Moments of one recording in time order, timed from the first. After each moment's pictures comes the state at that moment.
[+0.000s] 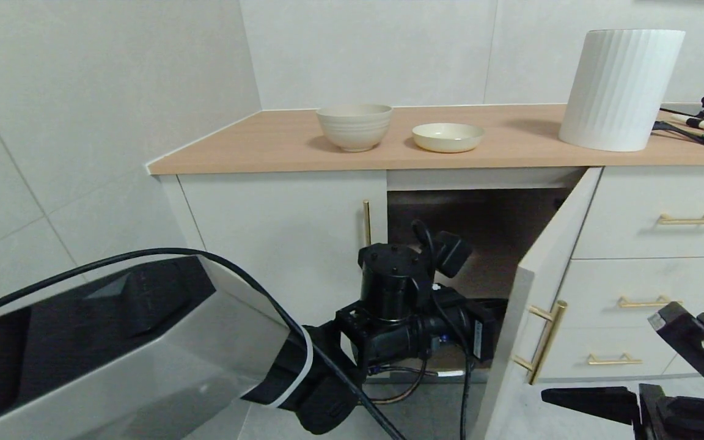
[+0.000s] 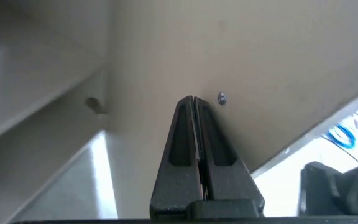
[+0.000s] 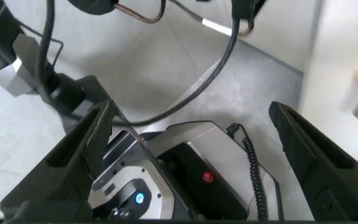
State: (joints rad) left arm -0.88 2.22 -1.12 -0.97 -0.36 -0.31; right arm 0.71 1.19 -0.29 -0.56 0.37 0.29
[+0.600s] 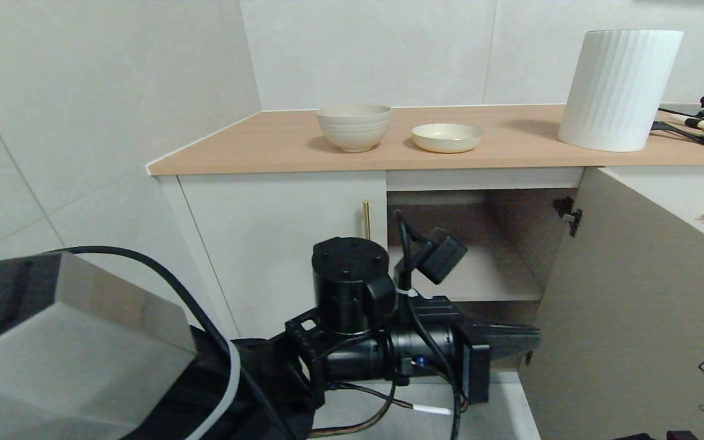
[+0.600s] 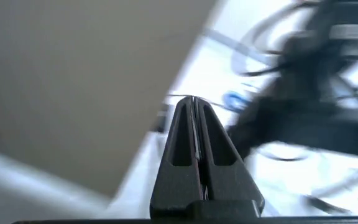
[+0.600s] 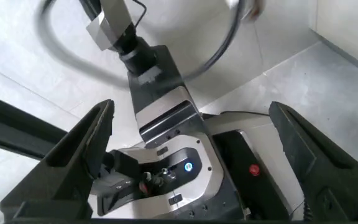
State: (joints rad) left arm -0.87 2.03 -0.92 -1.05 -0.60 -0.40; right arm 0.73 1.08 -0.24 -0.55 0.59 0.29
